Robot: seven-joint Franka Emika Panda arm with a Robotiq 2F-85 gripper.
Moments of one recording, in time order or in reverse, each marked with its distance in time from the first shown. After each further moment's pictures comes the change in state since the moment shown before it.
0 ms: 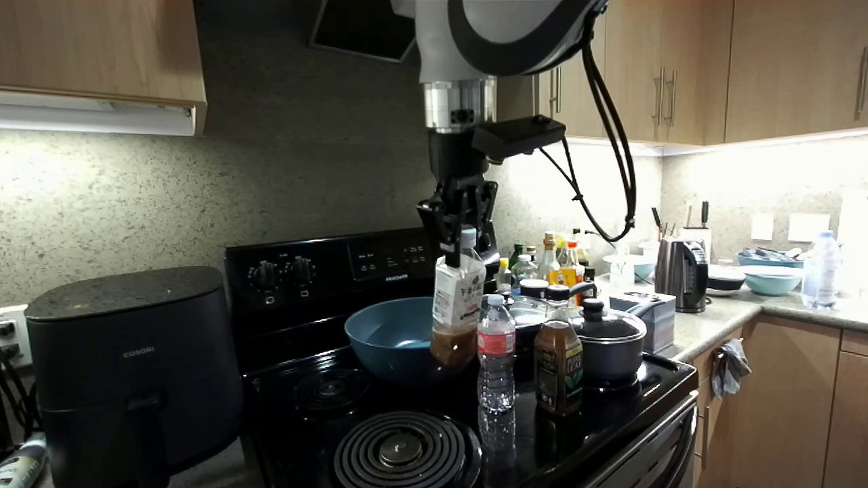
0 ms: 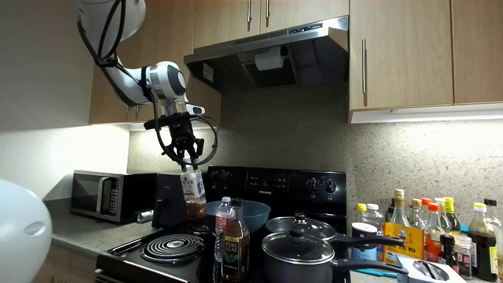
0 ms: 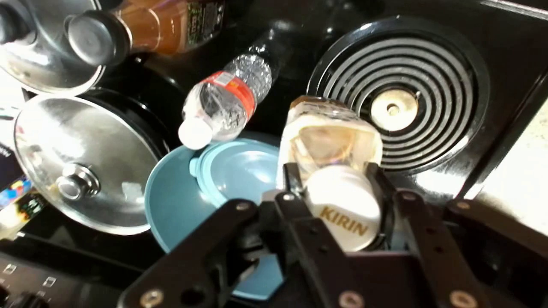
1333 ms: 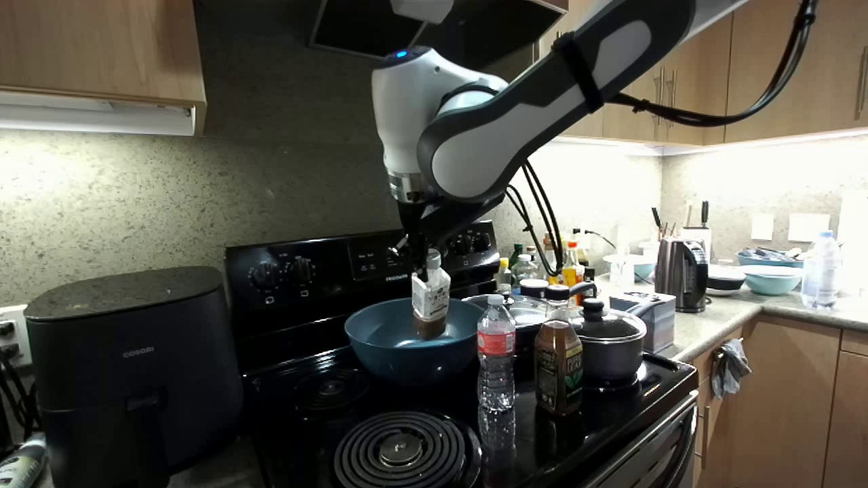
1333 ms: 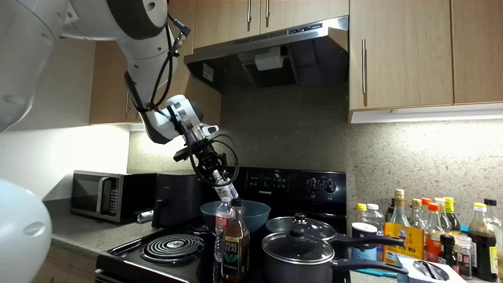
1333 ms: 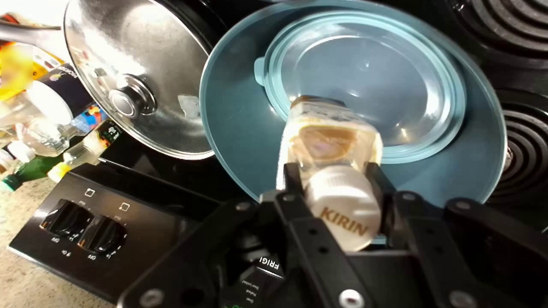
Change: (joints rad) arm -0.004 0.322 -0.049 0.195 -0.422 0.188 0.322
